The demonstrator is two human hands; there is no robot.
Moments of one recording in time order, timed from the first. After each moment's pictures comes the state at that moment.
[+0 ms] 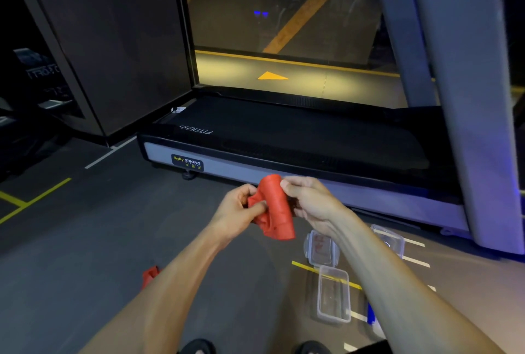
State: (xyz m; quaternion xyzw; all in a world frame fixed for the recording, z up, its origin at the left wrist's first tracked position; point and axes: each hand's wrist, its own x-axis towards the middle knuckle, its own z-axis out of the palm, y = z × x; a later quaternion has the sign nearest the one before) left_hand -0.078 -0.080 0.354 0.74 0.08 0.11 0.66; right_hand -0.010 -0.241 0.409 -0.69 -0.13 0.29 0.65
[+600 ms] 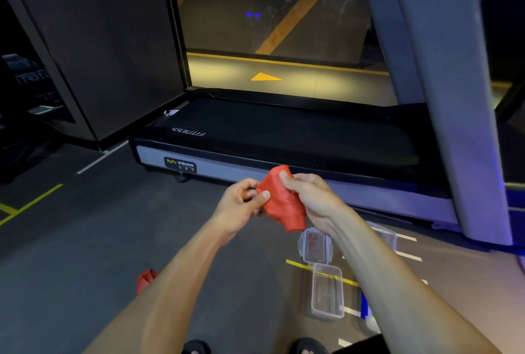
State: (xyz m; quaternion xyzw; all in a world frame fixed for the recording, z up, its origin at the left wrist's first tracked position) left_hand -0.068 -0.102 0.366 0.69 0.07 0.10 0.71; right_hand -0.011 -0.265 0.420 -0.65 -0.08 0.29 0.70
